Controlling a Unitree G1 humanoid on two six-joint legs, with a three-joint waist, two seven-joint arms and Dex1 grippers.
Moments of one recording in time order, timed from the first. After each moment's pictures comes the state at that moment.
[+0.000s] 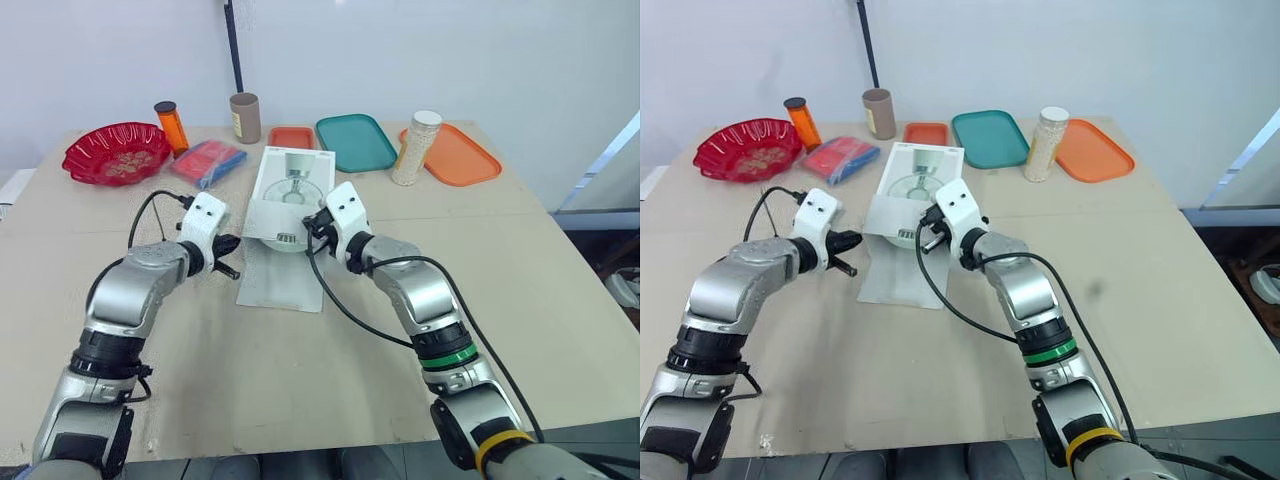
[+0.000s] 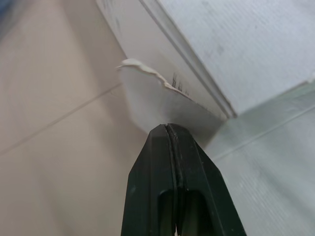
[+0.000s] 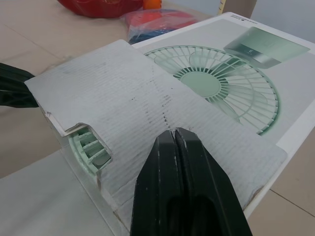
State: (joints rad) left arm -0.55 0.54 0.02 -0.12 -0.31 0.94 -0.49; right arm -0.72 -0.15 0.20 0.08 0.07 0.59 0.43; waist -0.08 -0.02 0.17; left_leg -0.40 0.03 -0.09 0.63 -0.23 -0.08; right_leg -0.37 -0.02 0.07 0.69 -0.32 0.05
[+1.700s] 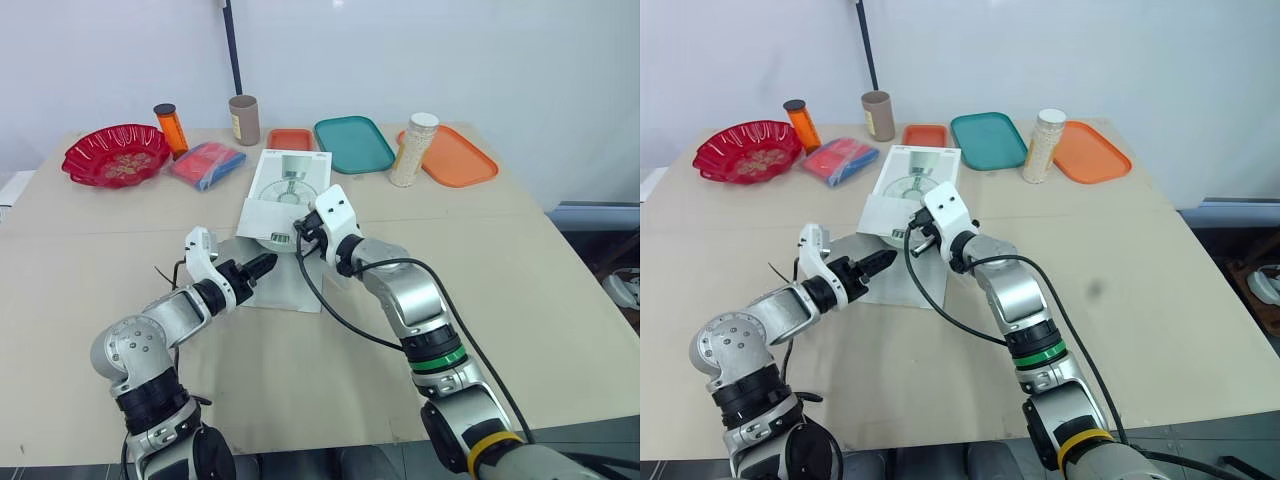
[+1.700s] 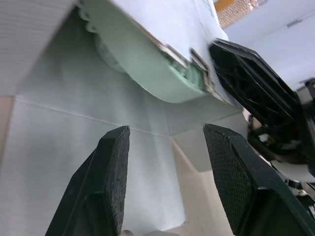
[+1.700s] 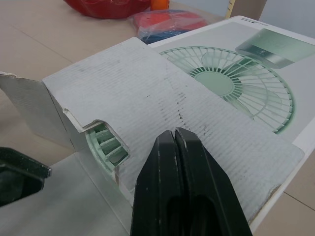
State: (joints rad) left arm -0.48 -0.07 0.60 -0.32 -0.69 1.37 -0.16; right arm -0.71 -0.09 0.22 0.08 0.04 0.62 0.42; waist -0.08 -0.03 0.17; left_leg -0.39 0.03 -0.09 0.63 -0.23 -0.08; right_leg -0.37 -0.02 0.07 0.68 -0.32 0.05
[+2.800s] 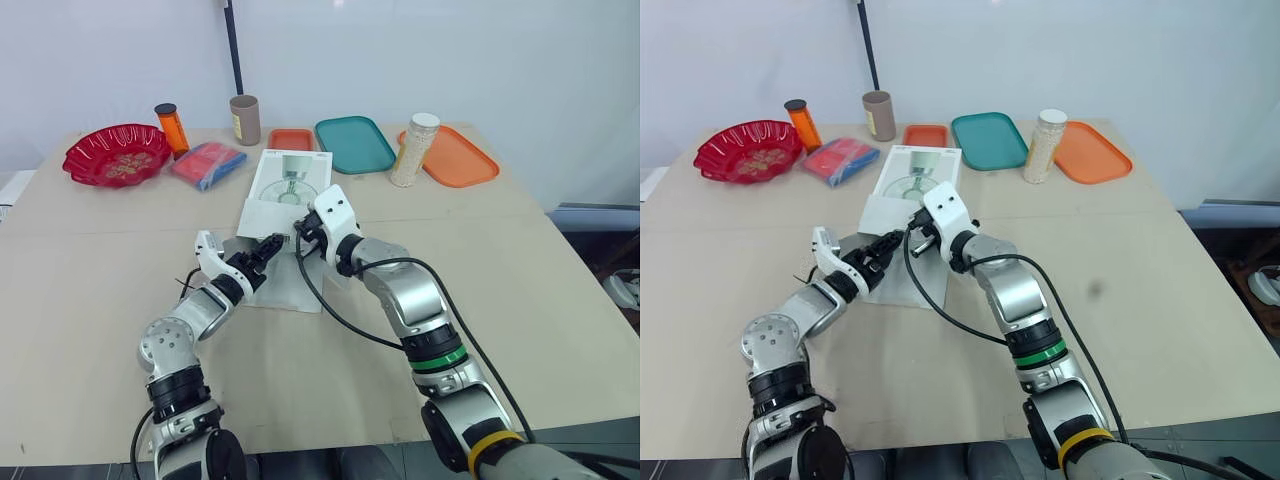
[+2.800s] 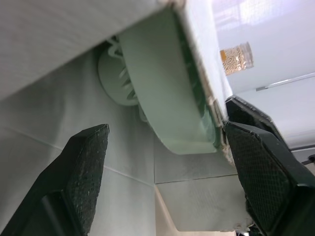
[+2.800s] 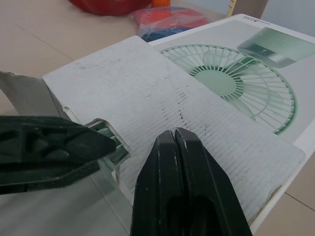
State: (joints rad) left arm -0.49 -0.14 0.56 -0.06 -0.88 1.06 -0.05; right arm -0.72 -0.10 0.22 0.07 0.03 0.63 0.42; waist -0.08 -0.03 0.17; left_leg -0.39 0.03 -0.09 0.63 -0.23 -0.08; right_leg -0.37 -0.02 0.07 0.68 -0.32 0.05
